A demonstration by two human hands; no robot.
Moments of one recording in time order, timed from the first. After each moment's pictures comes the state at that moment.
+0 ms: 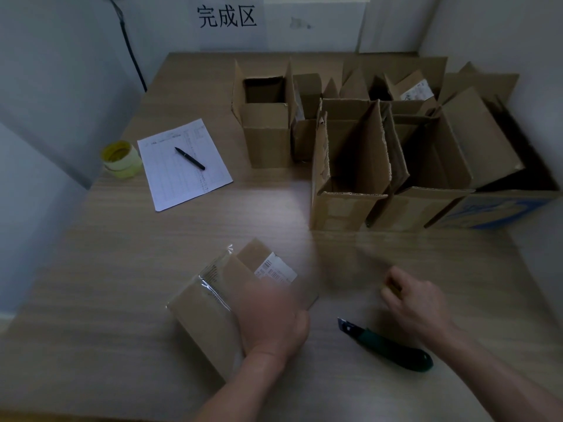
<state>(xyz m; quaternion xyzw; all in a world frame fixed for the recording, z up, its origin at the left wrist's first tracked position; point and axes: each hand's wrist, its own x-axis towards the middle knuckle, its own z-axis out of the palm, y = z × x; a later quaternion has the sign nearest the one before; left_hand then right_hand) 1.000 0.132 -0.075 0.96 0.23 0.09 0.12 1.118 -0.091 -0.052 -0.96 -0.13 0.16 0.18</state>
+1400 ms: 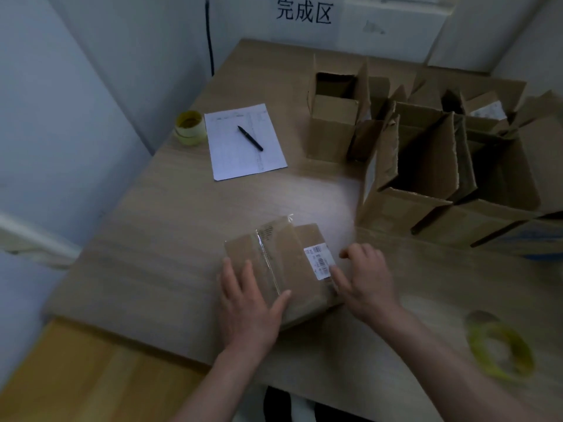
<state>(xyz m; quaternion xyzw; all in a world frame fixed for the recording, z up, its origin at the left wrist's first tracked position) 0.915 0.194 -0.065 0.87 0.42 0.02 0.26 1.073 0.049 -0.048 -0.93 -0.28 0.06 0.22</state>
